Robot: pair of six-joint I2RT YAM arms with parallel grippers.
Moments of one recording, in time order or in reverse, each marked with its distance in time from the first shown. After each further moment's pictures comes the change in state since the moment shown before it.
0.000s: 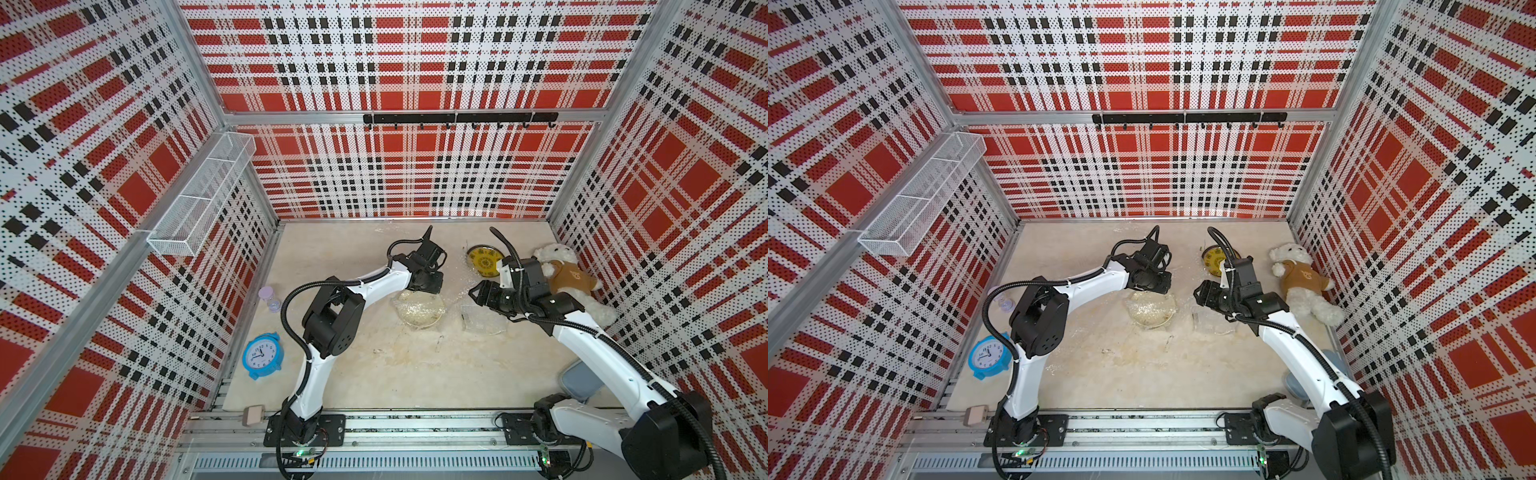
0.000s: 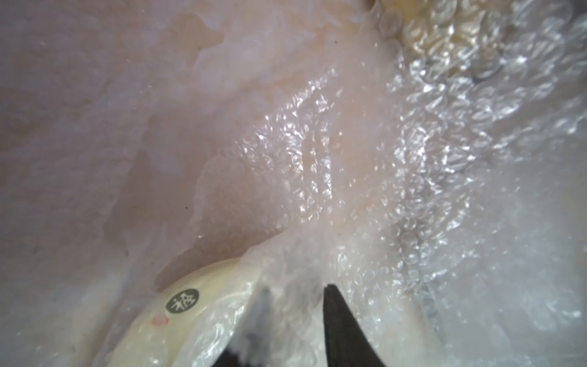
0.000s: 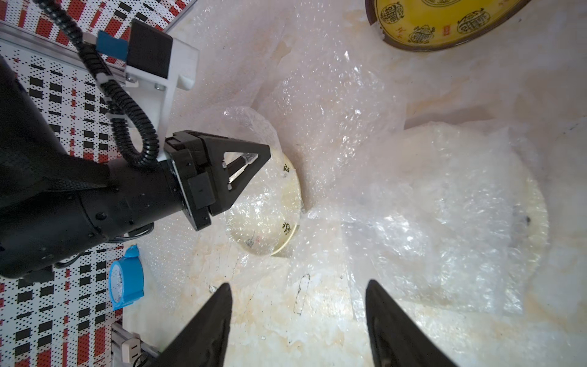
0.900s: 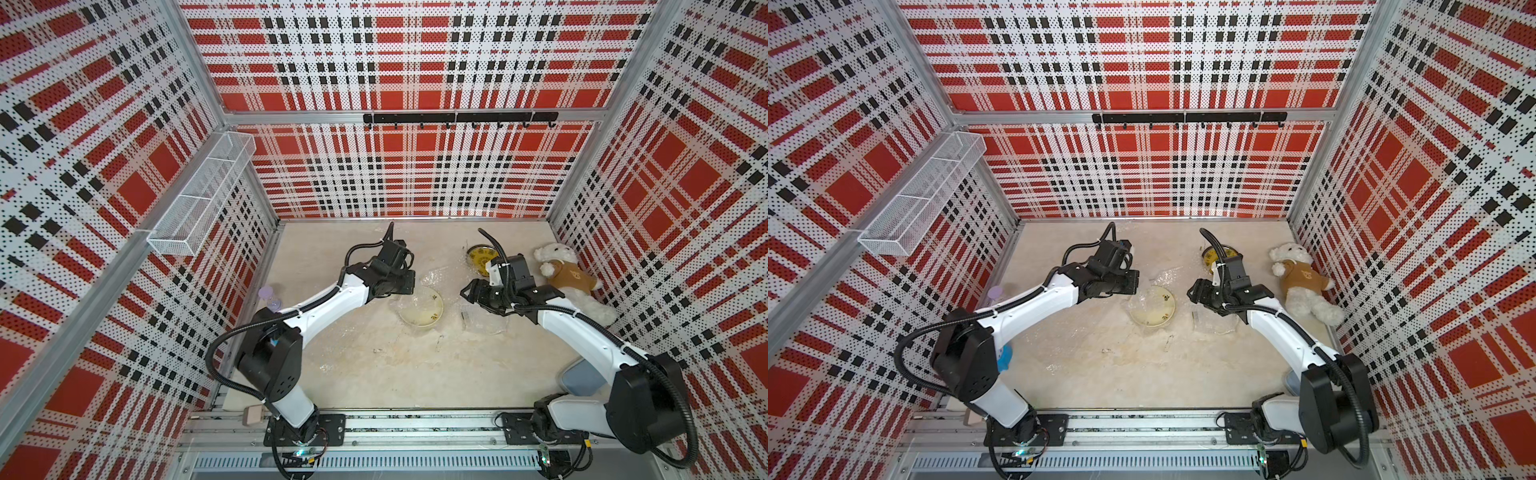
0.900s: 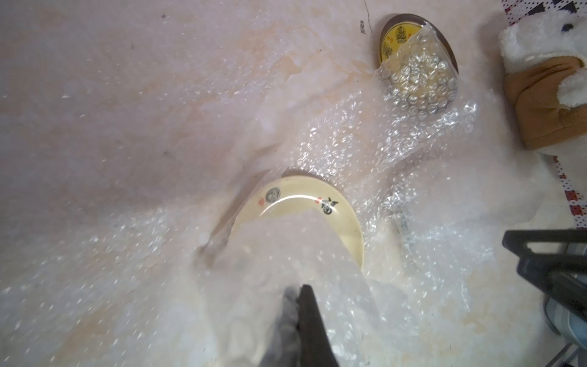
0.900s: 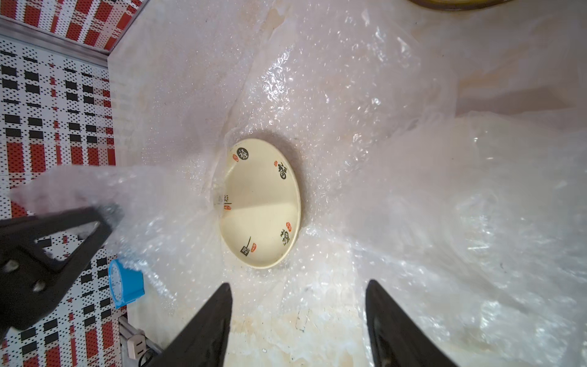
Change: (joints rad) left arm 0.090 -0.537 -0.452 0.044 -0.053 -0.077; right arm 0.008 0.185 0.020 0.099 -0.061 0.010
